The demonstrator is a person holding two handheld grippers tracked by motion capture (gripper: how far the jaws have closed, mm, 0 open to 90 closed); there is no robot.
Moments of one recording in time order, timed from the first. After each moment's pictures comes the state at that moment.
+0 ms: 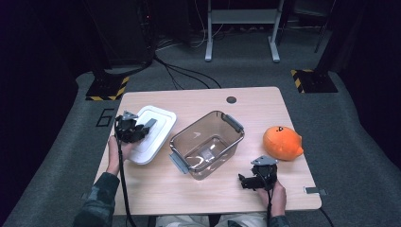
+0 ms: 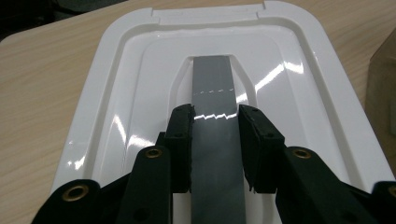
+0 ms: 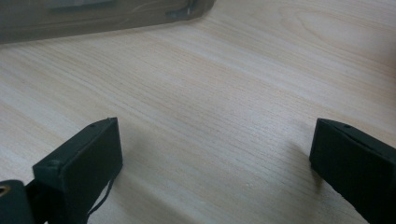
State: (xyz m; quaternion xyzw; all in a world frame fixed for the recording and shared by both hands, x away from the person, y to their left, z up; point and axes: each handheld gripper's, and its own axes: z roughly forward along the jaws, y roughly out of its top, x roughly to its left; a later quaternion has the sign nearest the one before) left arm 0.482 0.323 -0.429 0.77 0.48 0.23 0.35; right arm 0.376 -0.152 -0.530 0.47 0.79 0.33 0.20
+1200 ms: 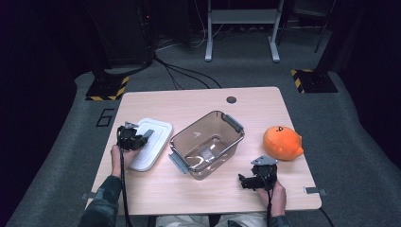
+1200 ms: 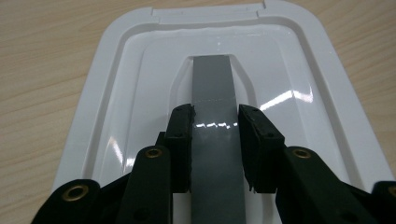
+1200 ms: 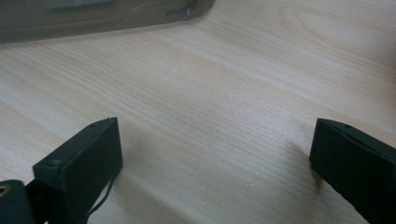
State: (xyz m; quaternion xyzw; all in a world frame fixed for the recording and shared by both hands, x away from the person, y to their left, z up) left arm 0.497 0.340 -0.494 0.76 0.53 0.21 0.31; right arm 0.376 -0.152 -0.530 0.47 0.79 0.33 0.20
